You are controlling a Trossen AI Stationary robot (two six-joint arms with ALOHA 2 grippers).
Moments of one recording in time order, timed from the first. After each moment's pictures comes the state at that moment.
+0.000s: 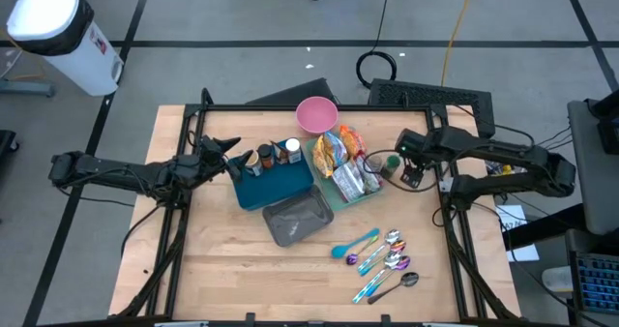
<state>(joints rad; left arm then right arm) -0.02 0.61 0.26 0.21 -0.70 -0.24 -0.42 1.06 0.77 -1.16 0.20 0.17</state>
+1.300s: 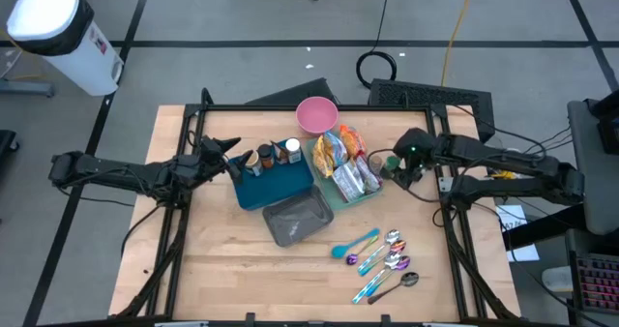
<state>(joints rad) -0.02 0.61 0.26 0.21 -0.71 -0.25 -0.40 0.89 0.64 -0.76 0.05 0.14</state>
